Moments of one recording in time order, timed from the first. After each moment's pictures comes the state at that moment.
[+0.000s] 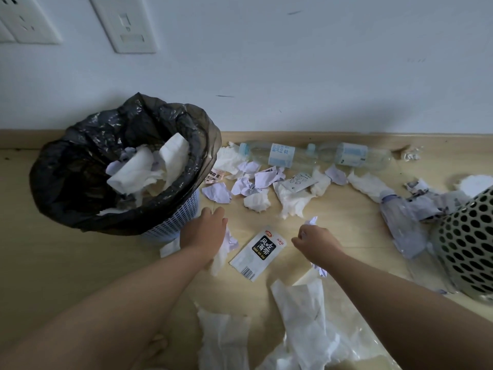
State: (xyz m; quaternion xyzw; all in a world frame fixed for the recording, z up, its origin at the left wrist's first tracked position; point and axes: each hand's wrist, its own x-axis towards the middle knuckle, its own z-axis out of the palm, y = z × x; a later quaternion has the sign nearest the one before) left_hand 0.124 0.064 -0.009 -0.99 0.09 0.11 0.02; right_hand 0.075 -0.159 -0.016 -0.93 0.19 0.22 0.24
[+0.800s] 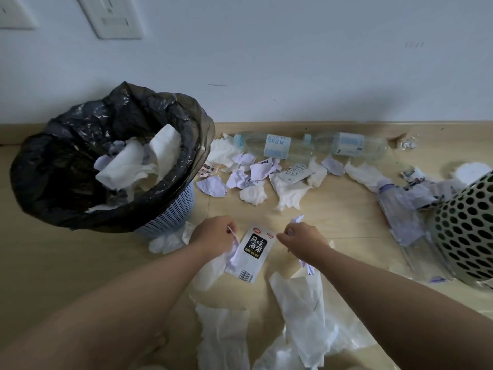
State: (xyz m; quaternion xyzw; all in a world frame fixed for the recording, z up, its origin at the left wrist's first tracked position) left_hand 0.118 0.056 -0.020 -0.94 0.07 0.25 -0.21; right_hand 0.071 -0.139 -0.019 -0.90 0.19 0.24 0.30
